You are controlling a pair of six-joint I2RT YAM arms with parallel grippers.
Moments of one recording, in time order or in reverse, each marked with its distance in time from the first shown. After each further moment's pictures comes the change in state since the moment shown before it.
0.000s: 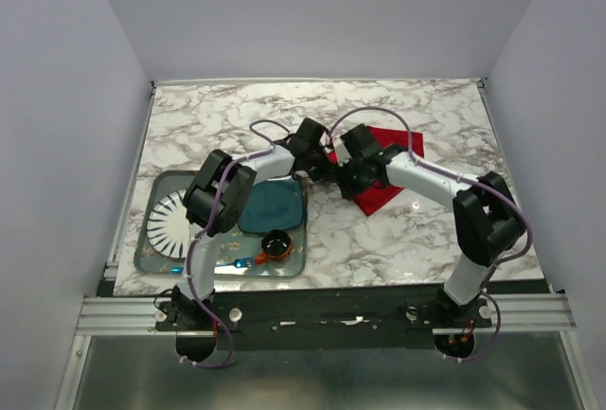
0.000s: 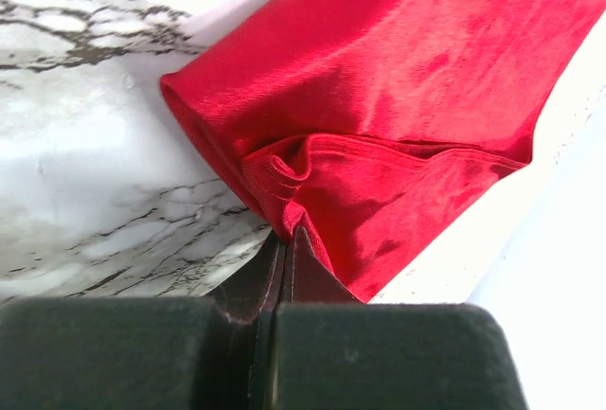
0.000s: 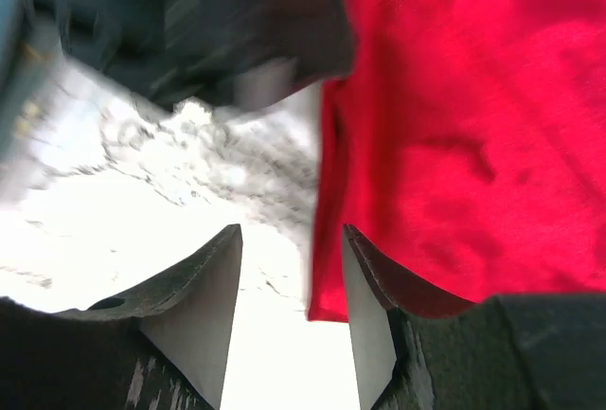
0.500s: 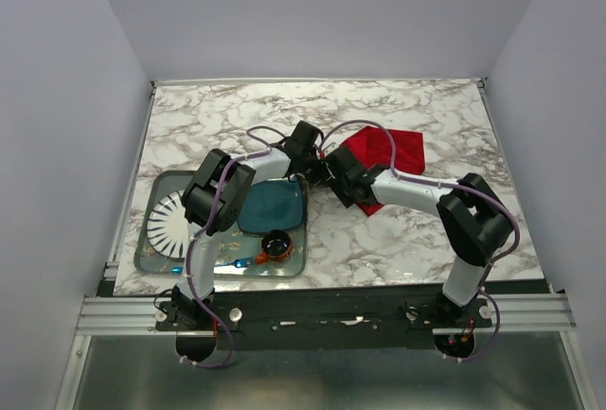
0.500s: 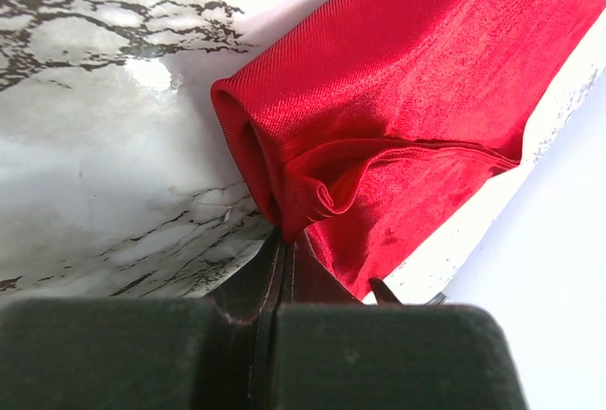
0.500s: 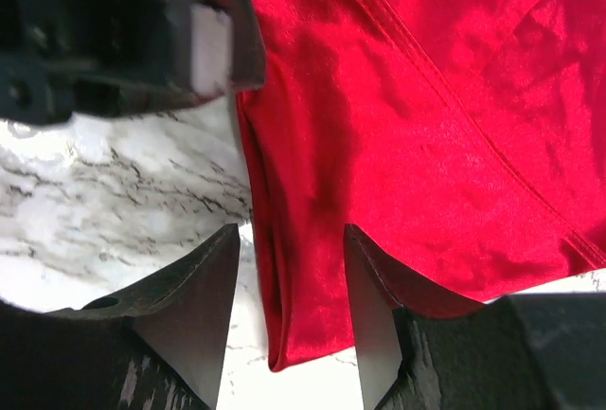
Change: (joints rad) left arm 0.028 0.000 -0.060 0.063 0.061 -0.045; right arm 0.158 0.023 -0.142 0.202 0.436 -0.001
